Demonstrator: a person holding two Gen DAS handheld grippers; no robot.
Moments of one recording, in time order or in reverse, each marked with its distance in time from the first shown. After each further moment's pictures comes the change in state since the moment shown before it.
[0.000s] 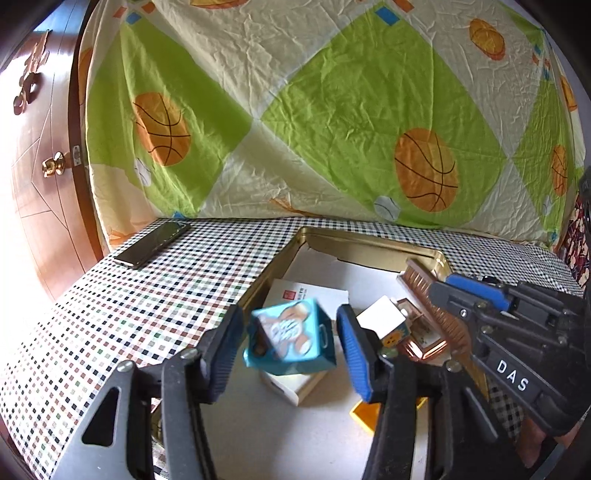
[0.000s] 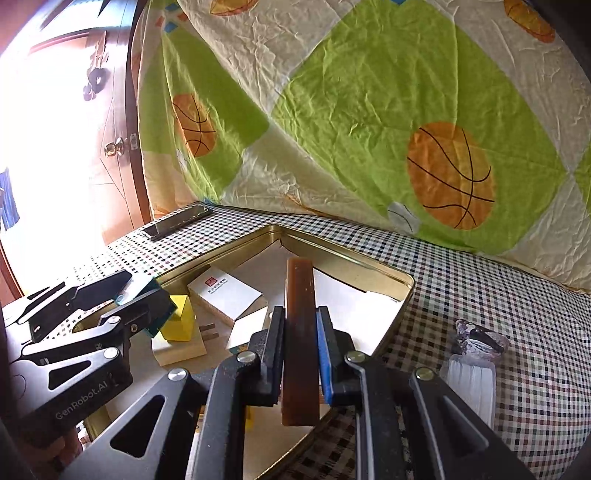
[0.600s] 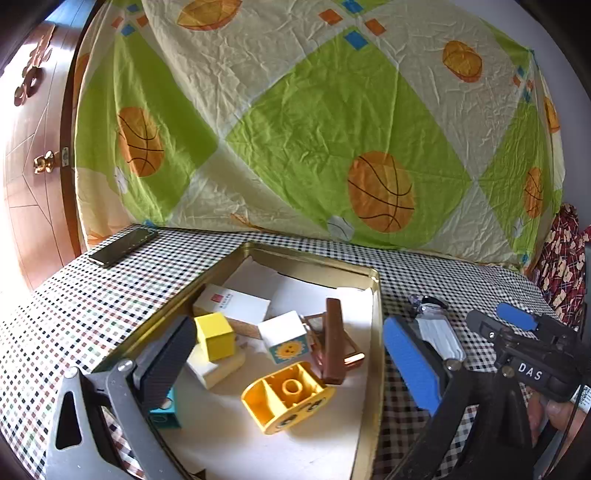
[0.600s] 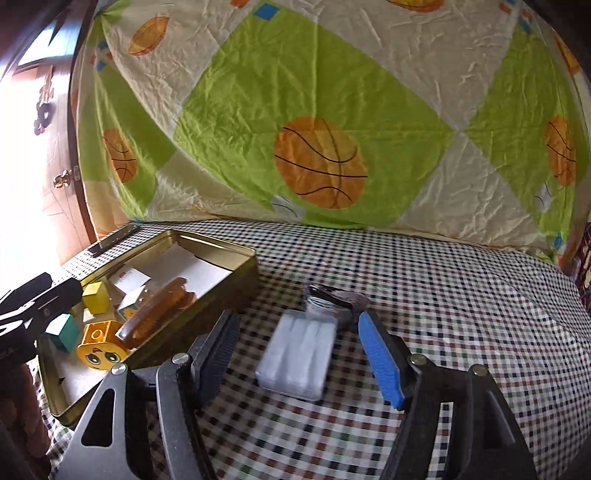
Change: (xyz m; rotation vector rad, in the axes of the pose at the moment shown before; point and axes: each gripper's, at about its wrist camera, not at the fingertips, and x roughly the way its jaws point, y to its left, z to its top) left arm -0.031 -0.058 -0.002 -0.060 -0.056 -0.096; right arm -0.069 -0.119 -0.040 0.154 -0.007 -0.206
